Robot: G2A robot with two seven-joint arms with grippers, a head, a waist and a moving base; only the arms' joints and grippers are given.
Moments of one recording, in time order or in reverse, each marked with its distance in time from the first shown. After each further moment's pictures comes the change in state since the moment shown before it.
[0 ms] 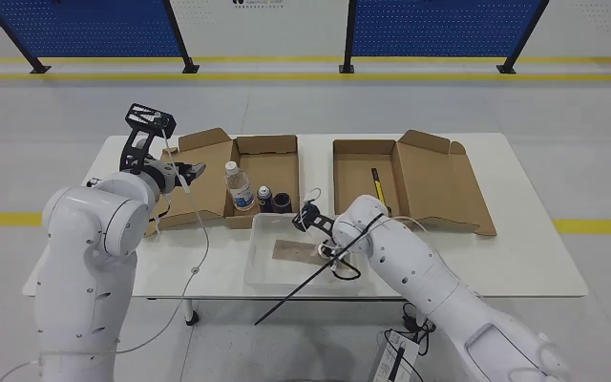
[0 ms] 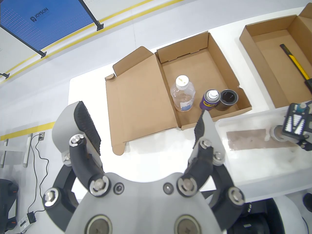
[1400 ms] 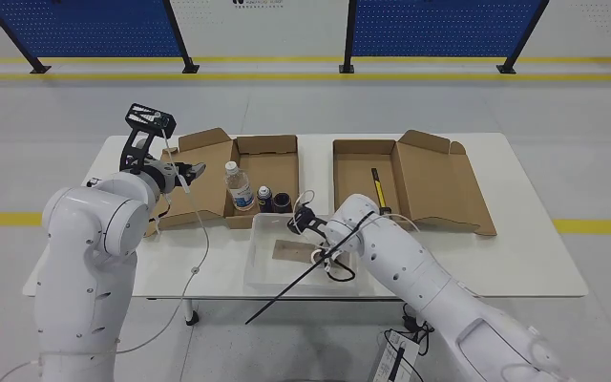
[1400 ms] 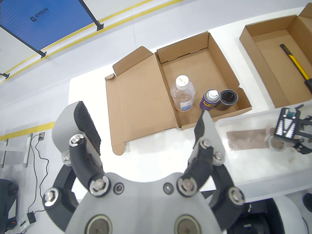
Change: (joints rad) left arm 0.000 0.000 0.000 0.000 0.000 0.000 0.000; right arm 0.029 -0.042 -0.026 0.052 0.024 0.001 0.044
